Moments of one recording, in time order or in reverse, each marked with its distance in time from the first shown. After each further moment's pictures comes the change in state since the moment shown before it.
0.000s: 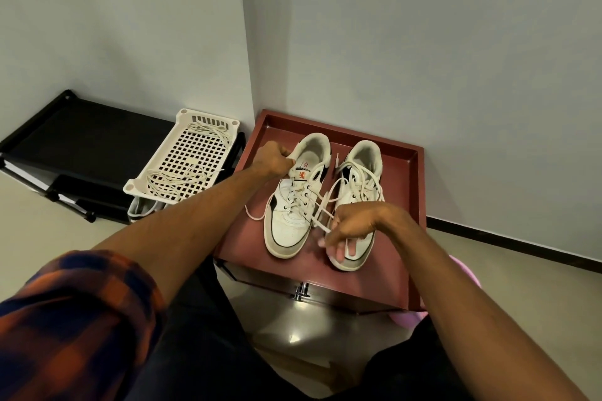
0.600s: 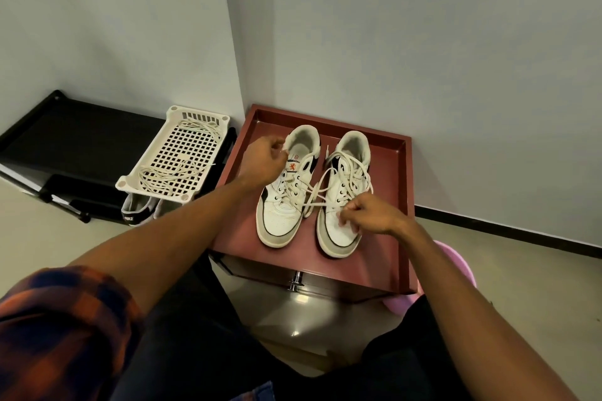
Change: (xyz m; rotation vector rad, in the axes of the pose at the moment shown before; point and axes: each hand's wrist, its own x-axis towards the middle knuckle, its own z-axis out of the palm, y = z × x) left_hand -0.041 -0.002 0.007 0.110 0.215 0.305; right_hand -0.011 0.063 0.031 0.350 0.581 -0.068
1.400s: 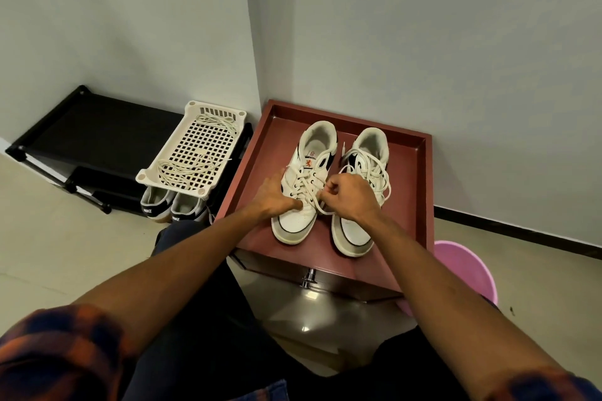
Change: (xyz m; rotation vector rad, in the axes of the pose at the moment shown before) left_hand -0.053 -0.042 0.016 -0.135 -0.341 -0.263; right_hand 0.055 -0.039 0.048 -0.253 0.402 -0.164
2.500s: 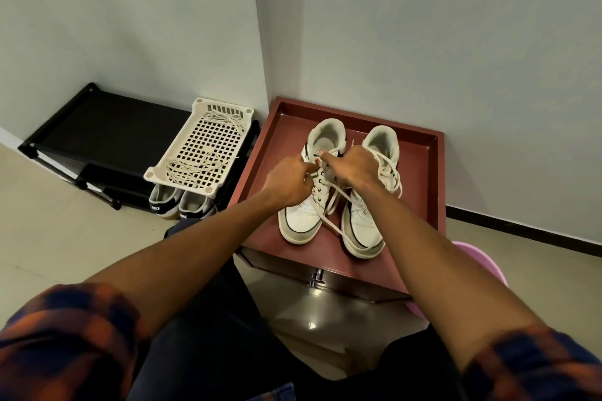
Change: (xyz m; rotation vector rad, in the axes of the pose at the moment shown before) left_hand 0.008 0.036 -0.003 0.519 0.143 0.388; right_hand 0.048 -0.035 -0.020 0.177 0.122 0.380
